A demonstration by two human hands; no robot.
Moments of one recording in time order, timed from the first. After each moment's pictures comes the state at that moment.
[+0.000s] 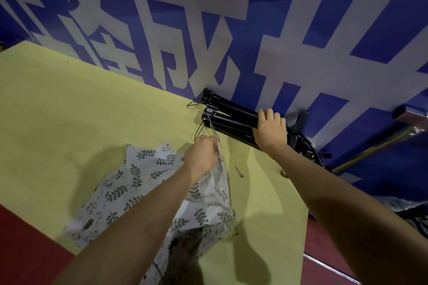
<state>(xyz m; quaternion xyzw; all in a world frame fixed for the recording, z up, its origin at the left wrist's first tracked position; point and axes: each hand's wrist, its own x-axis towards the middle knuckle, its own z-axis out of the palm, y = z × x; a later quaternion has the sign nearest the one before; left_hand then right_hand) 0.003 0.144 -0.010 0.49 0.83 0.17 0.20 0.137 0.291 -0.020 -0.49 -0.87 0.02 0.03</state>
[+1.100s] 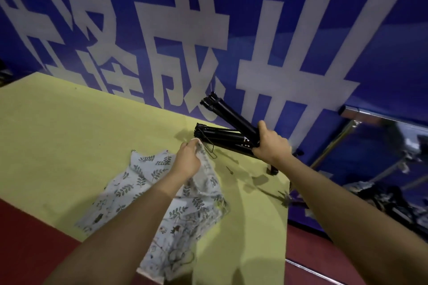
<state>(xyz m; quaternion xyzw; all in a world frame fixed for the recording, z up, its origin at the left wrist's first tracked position) 0.019 0.077 0.019 0.44 0.81 0.30 0.24 0.210 0.200 0.058 -0.49 -0.87 0.09 0.07</state>
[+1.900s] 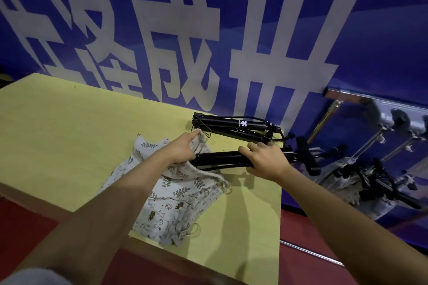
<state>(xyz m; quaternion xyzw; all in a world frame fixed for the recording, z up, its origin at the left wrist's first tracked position) 0.011 0.031 0.054 0.51 0.76 0.18 0.36 0.252 0.119 0.035 -0.27 -0.95 -0.17 -0.03</state>
